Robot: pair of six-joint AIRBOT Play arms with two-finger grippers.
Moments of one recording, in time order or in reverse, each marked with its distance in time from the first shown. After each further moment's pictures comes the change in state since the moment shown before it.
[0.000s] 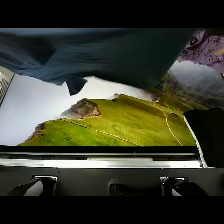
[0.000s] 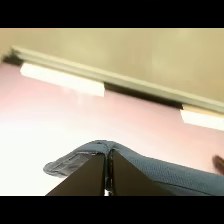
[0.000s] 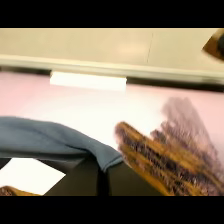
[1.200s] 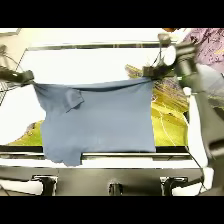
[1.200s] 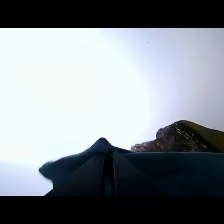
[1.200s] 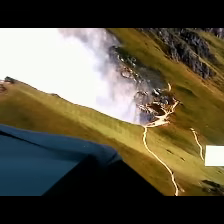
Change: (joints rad) left arm -0.058 -0.602 -0.286 -0.017 0.090 0.141; right arm 0.000 -0.647 -0.123 -0.116 0.057 0.158
